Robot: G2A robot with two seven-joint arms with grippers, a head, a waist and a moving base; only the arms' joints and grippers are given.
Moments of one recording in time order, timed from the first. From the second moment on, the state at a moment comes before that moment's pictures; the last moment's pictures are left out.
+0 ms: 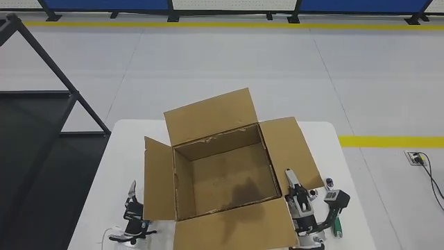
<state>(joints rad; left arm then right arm) 1.37 -1.36 -1.53 -1.36 1.78 0.07 0.56 -1.41 -1.39 1.31 -1.68 0.07 -0.49 -0.06</state>
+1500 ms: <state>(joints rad) 1.39 -1.38 -1.48 -1.33 1.57 0.18 0.66 -1.39 -1.41 1.32 -1.66 0.10 -0.47 -0.03</state>
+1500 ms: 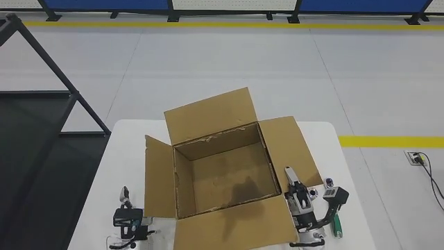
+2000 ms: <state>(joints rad) 1.37 -1.39 -1.41 -1.36 1.58 0.20 0.60 -1.36 -1.41 1.32 -1.64 0.10 -0.46 -0.01</state>
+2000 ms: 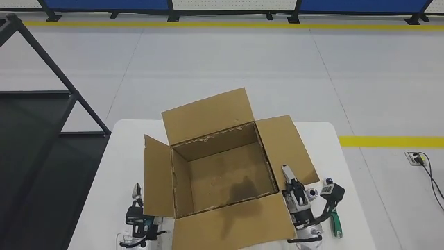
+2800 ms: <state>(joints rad) 1.22 -1.42 -1.39 -1.20 1.38 0.30 0.54 -1.37 -1.42 1.34 -1.64 0.13 -0.45 -0.01</state>
